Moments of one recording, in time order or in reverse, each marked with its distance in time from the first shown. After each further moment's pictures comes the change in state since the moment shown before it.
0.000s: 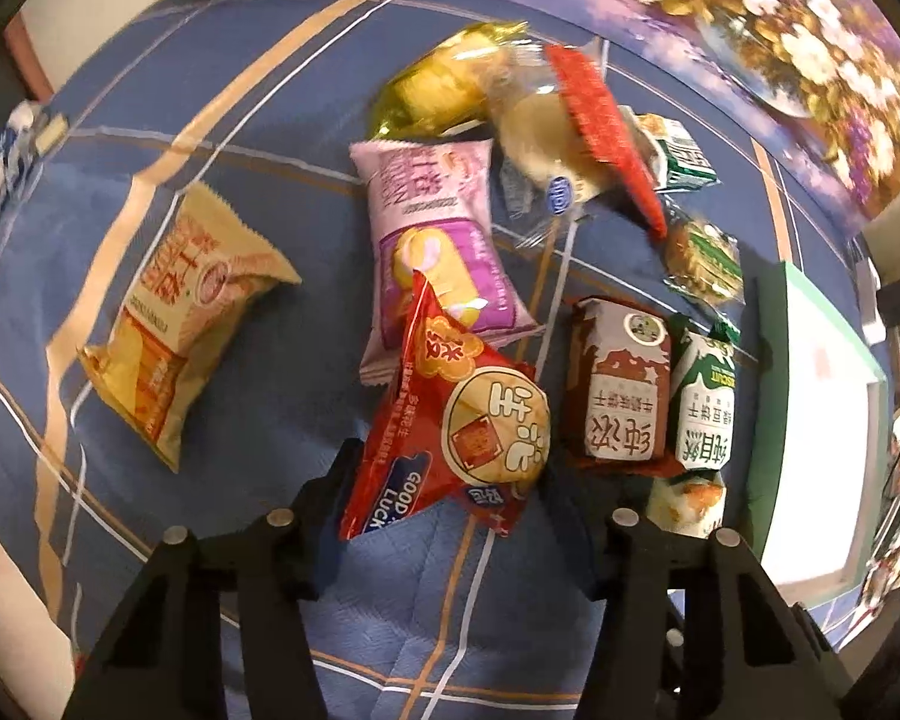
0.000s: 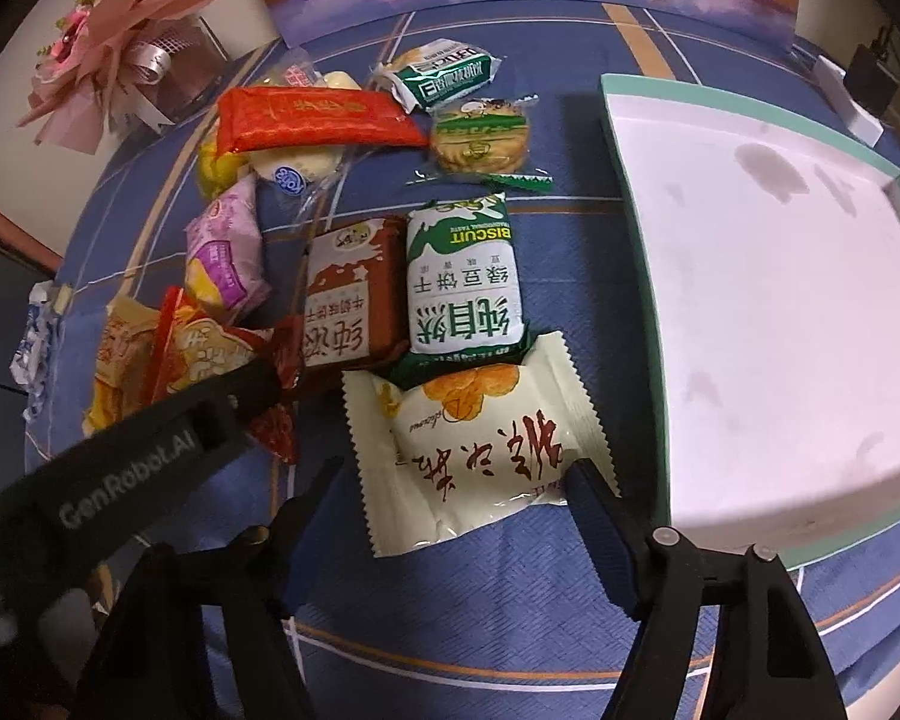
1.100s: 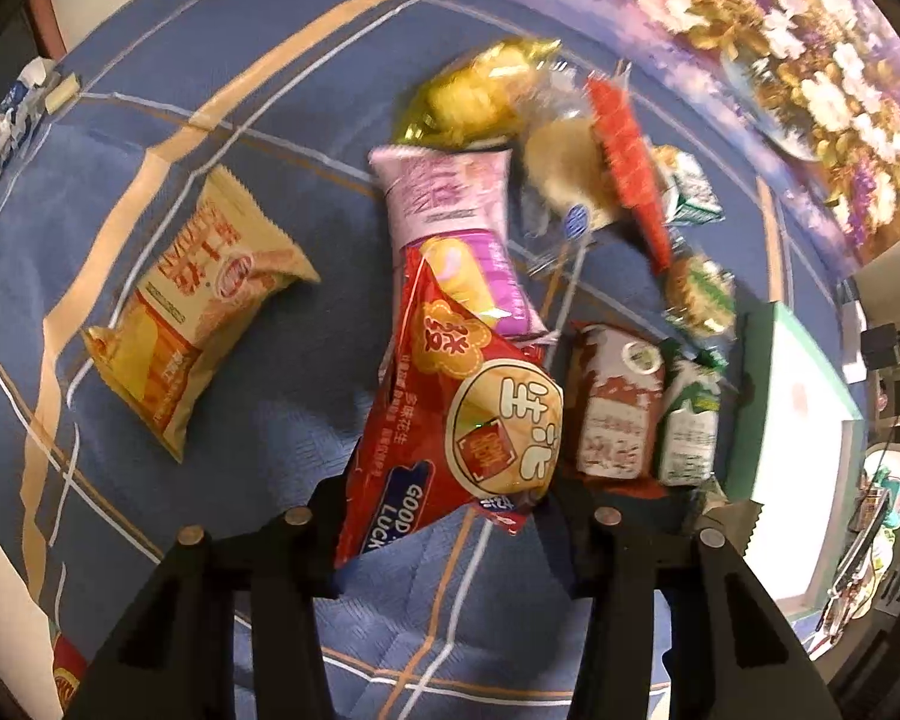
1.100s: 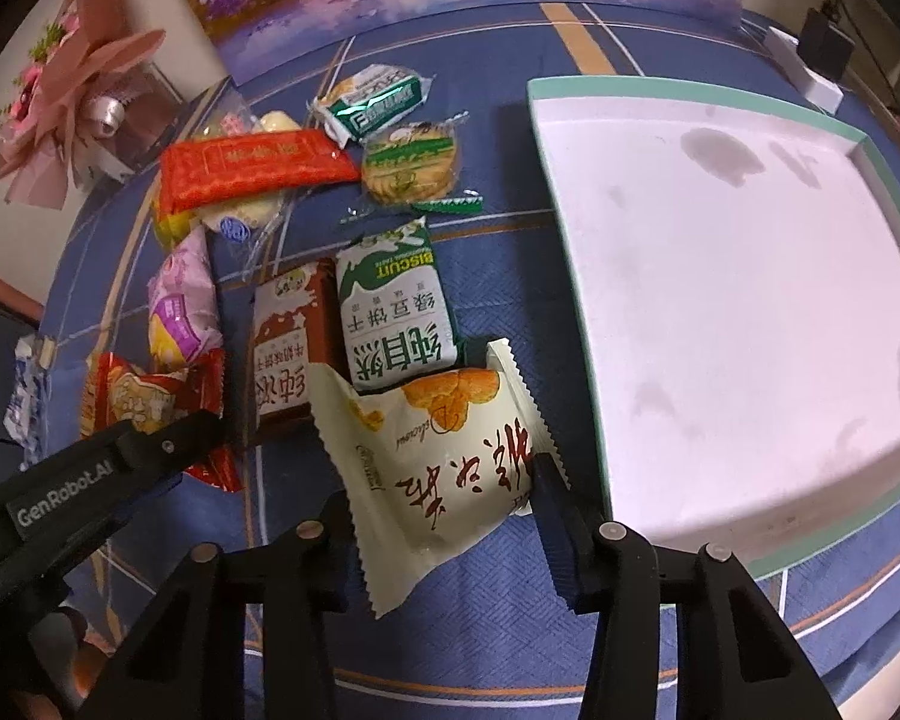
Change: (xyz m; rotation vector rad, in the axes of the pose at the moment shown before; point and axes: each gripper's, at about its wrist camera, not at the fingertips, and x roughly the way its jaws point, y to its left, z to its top) left arm -0.029 0.041 0.013 -0.079 0.000 -0.057; right arm -0.005 -0.024 0.013 0.154 -0.029 -0.002
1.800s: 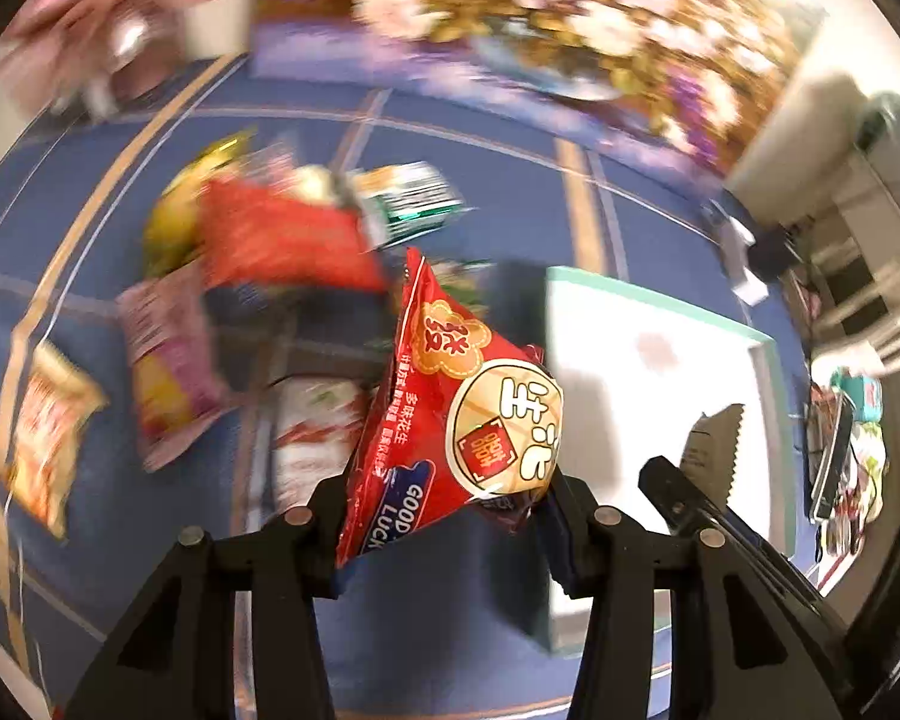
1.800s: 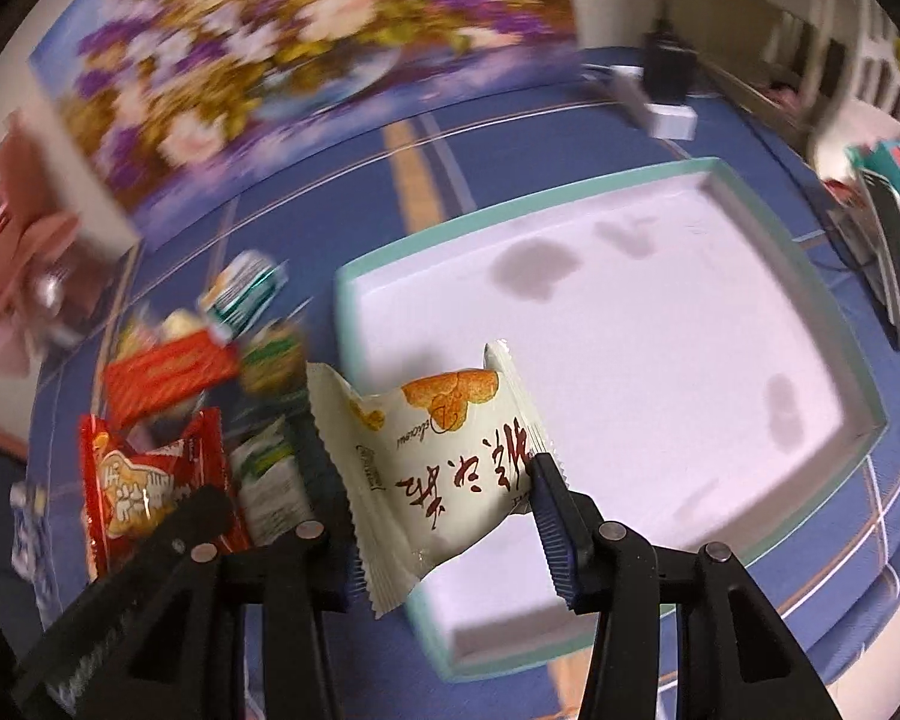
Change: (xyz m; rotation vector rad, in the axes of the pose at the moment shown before) left arm -0.020 -0.128 -0.013 0.329 -0.103 -0.118; right arm -0.058 -0.082 0.038 0.210 -0.179 -0.110
